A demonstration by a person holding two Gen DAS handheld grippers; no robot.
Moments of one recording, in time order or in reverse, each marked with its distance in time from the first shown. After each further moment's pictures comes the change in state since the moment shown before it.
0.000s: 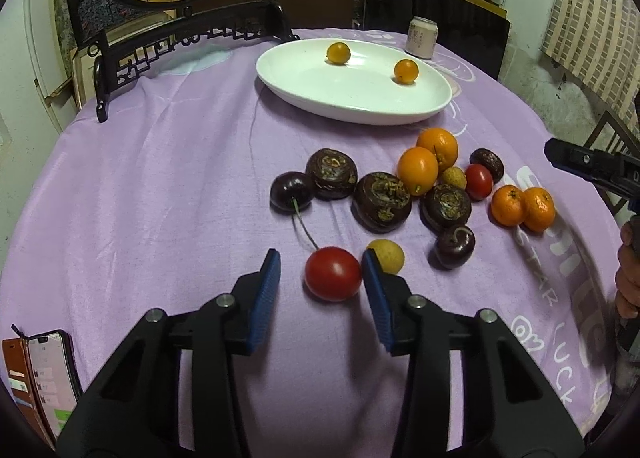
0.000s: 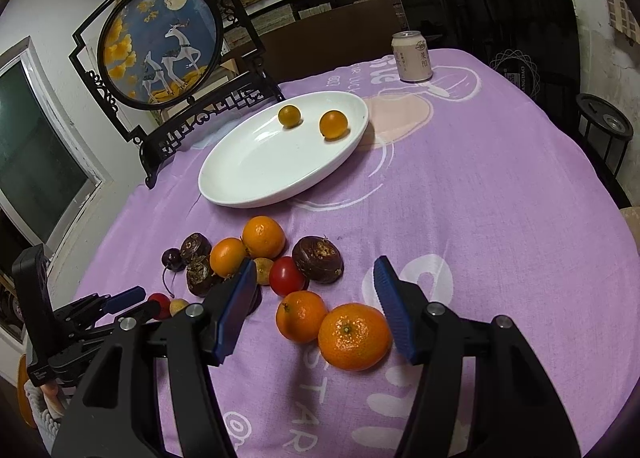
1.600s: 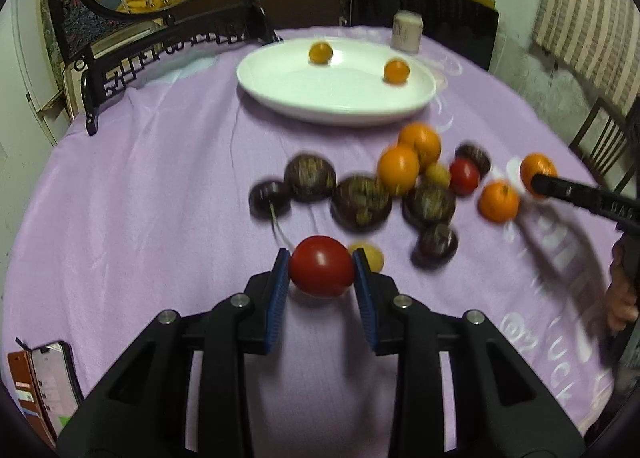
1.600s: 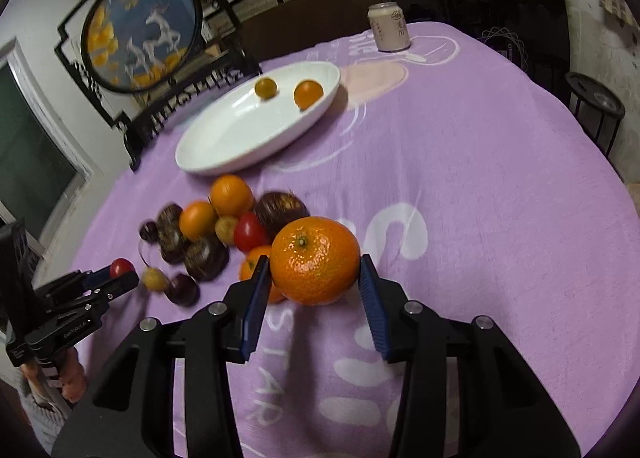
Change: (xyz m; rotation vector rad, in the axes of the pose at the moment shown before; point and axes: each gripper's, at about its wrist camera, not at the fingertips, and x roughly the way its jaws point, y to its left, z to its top) left arm -0.003 -0.012 0.011 0.032 -0.009 -0.014; right arm 0.004 -0.024 -0.022 0.047 0.055 -0.010
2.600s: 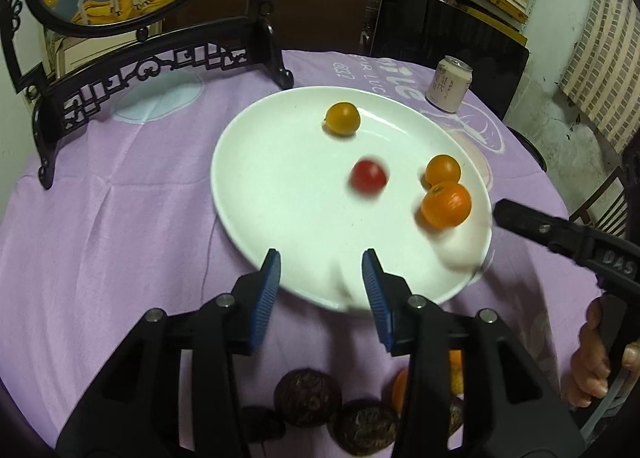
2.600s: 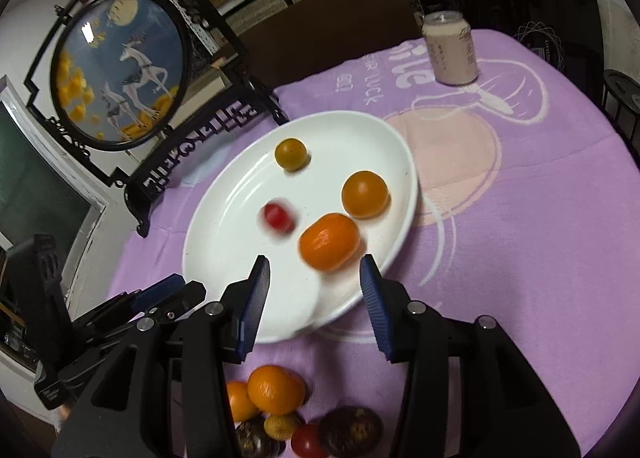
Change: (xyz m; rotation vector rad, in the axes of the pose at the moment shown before) left arm 0.086 0.019 0.126 -0.129 0.009 -0.021; right arm 0.086 0.033 0.126 0.042 0.027 0.080
